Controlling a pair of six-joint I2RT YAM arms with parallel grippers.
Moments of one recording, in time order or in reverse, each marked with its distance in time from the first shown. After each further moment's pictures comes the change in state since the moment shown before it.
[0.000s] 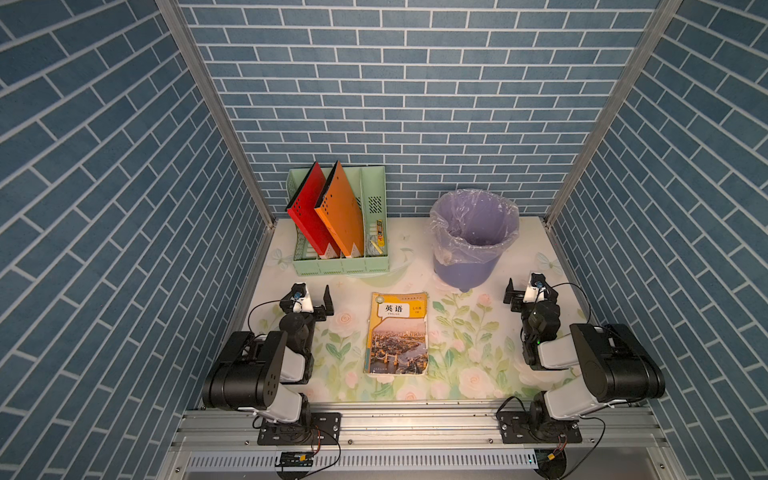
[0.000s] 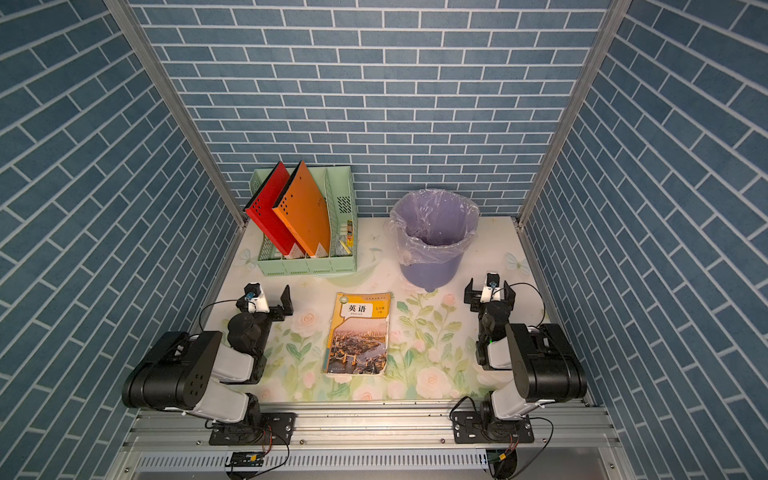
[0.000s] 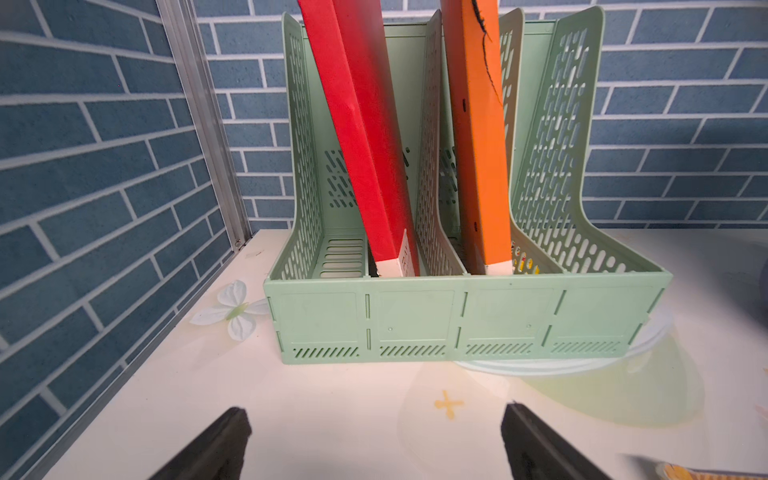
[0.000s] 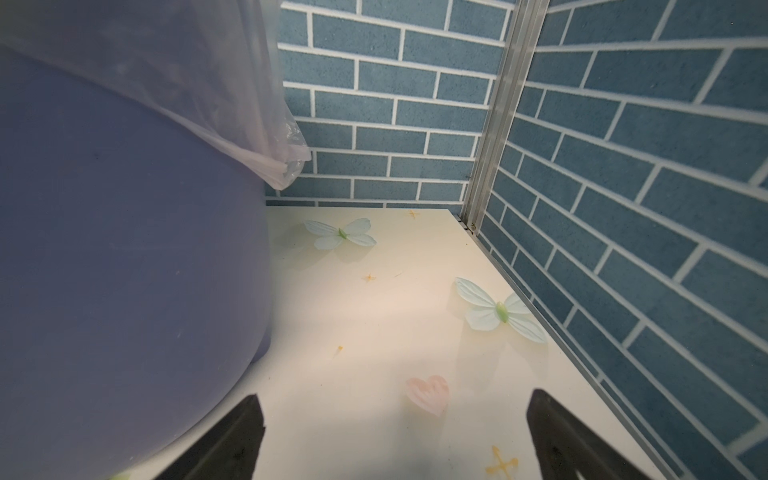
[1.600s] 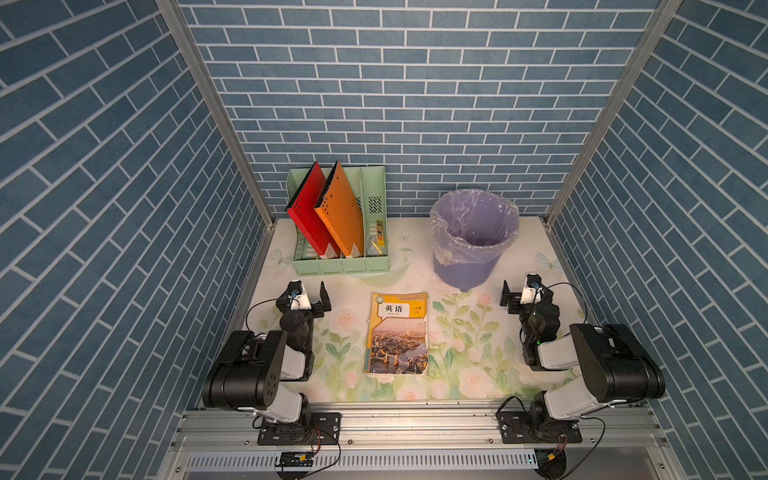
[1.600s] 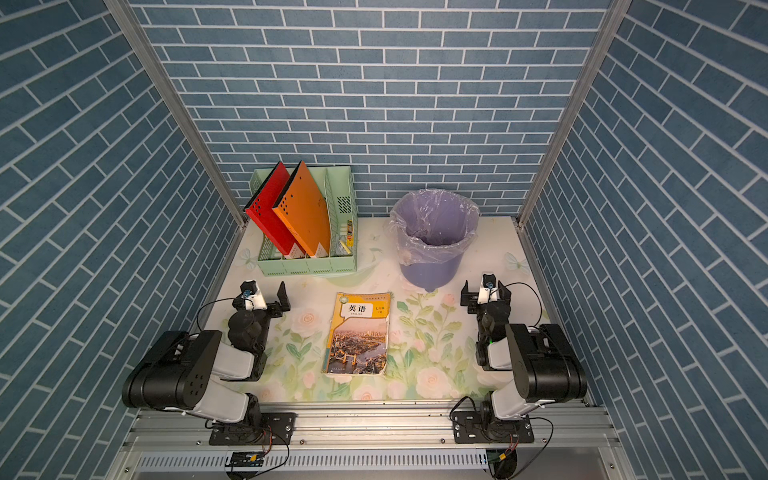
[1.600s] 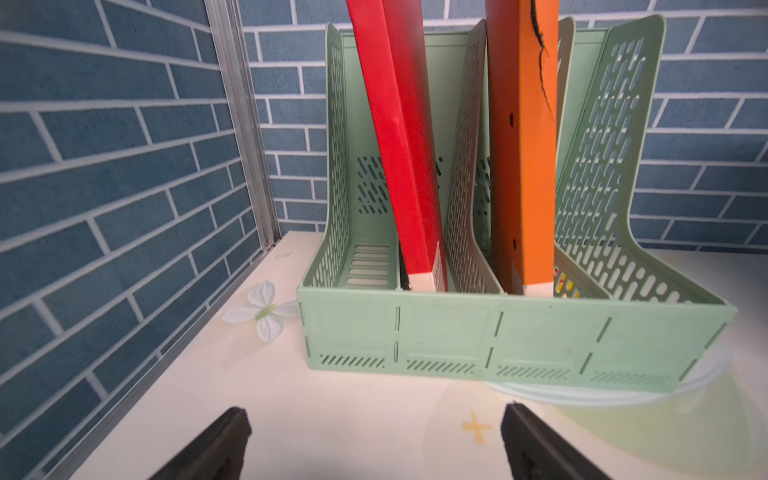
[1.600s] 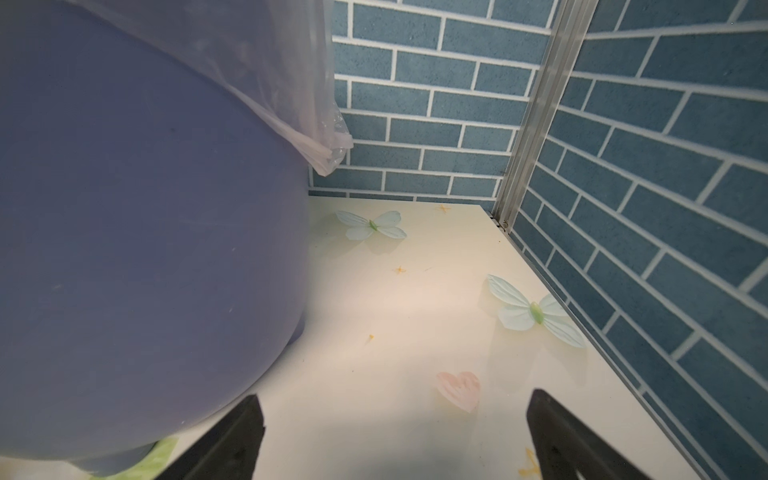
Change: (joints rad) left arm -0.005 0.001 0.044 -0.020 -0.063 -0.010; right arm 0.000 -0.001 -0.003 -0.023 -0.095 -0.002
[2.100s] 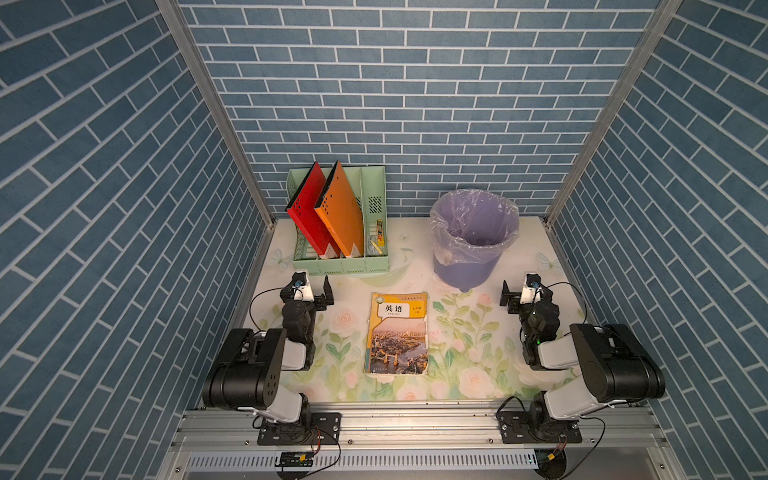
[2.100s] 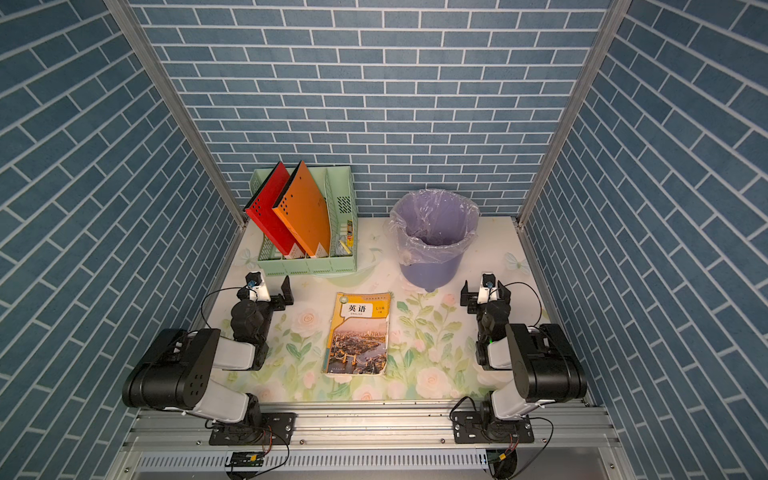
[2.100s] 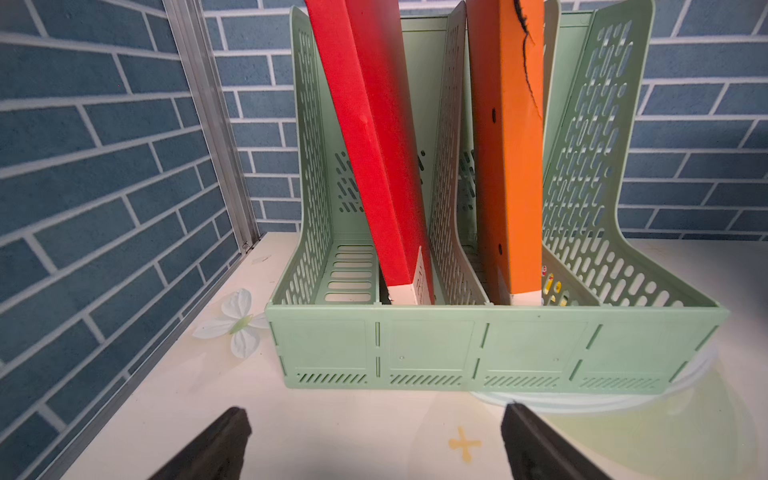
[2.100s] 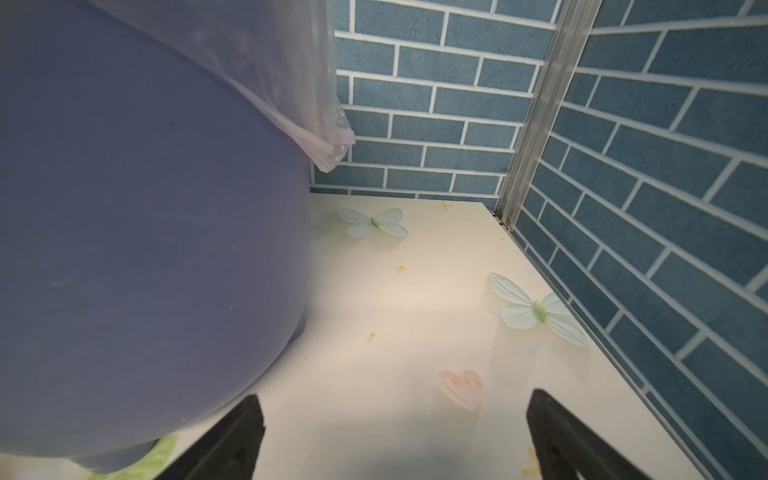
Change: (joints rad) left arm -0.006 0.000 0.036 -0.088 0.033 0.009; right arm 0.000 0.000 0.002 -0.010 -0.003 0.000
